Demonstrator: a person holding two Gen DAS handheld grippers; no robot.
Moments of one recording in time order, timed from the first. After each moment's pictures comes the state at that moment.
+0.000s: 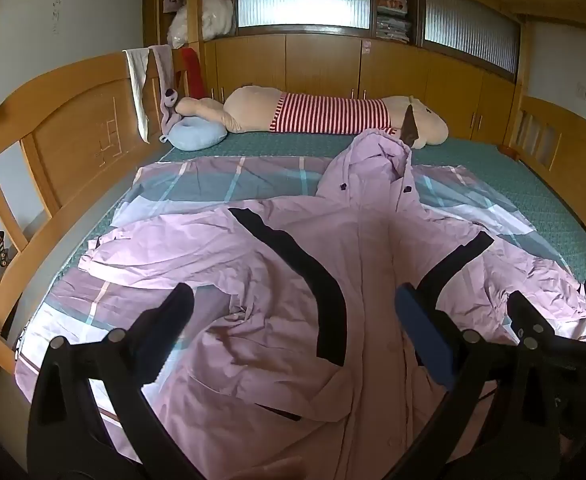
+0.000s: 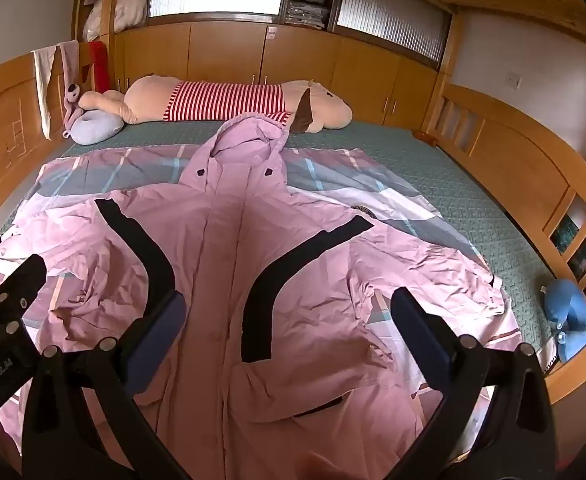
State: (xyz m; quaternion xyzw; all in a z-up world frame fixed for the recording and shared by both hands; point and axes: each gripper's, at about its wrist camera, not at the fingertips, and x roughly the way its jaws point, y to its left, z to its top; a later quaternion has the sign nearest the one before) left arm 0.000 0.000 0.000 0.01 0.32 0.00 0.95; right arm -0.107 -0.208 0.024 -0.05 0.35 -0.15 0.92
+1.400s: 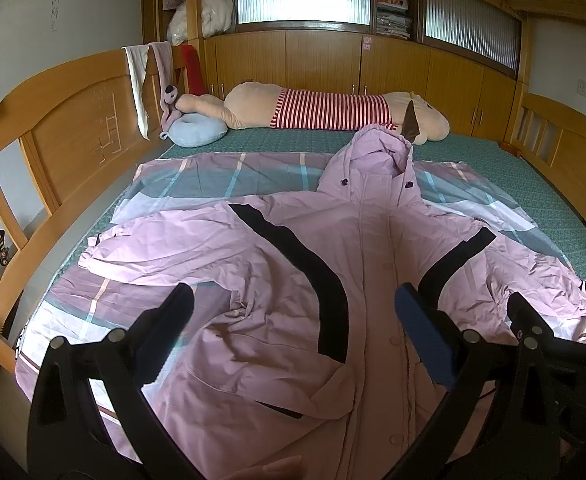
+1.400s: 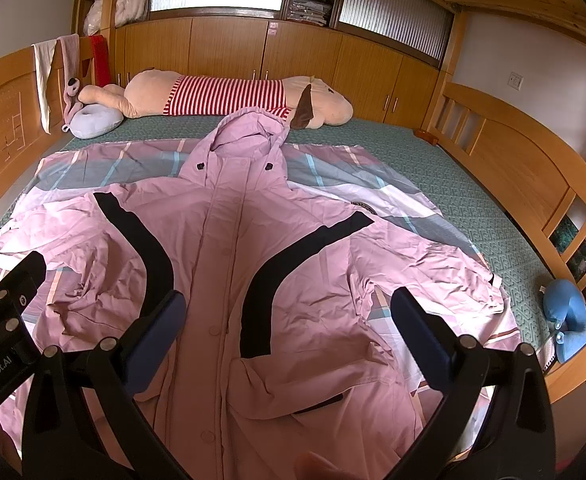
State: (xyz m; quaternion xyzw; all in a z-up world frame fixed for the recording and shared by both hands) left arm -0.002 -0.001 0.001 0.01 0.32 0.00 0.95; right arm -0.106 -0.206 0.018 -0.05 0.36 -0.15 0.92
